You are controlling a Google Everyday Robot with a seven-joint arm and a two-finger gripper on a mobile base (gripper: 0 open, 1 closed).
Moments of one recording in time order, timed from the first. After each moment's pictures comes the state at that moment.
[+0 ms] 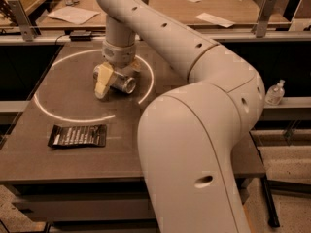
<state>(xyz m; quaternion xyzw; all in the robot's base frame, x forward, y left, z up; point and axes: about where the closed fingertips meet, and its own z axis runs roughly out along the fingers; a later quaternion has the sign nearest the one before) 0.677 0.098 0.810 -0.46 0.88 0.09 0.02</state>
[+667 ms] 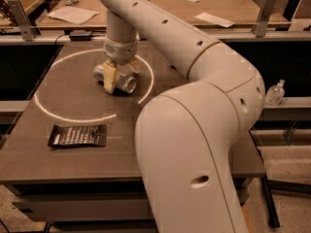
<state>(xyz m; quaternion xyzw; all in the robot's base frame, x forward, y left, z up) 0.677 0.098 0.821 -0.46 0.88 0.09 0.02</state>
